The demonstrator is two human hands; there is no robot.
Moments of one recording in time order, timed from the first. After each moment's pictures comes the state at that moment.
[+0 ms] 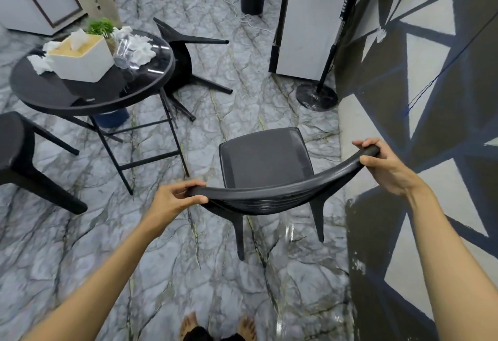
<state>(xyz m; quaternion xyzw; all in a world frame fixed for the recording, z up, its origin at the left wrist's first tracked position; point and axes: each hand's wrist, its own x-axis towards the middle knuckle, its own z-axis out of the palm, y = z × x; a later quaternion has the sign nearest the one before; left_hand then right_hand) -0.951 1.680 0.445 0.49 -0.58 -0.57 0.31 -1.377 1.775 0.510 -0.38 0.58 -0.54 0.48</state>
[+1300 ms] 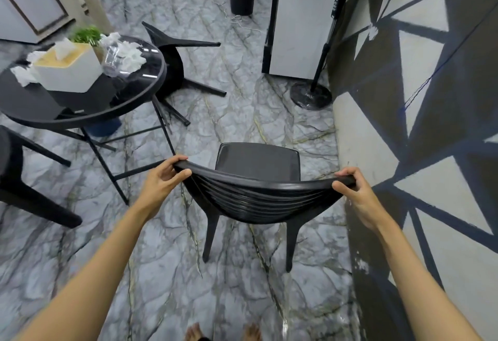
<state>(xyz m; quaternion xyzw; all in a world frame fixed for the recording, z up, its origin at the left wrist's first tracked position) -0.950 1.608 0.448 0.46 -0.58 -0.58 0.34 -1.325 1.785 0.452 -0.36 0.66 -0.52 0.41</state>
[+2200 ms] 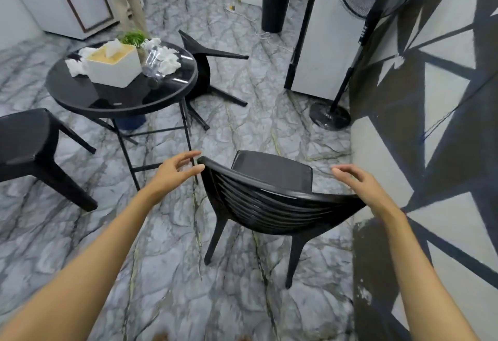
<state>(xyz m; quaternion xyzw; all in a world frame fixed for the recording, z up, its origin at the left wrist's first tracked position) -0.926 1.614 0.481 0.52 -0.64 -0.51 0.25 -1.310 1.748 0.514 -0.46 0.71 -0.36 0.39</state>
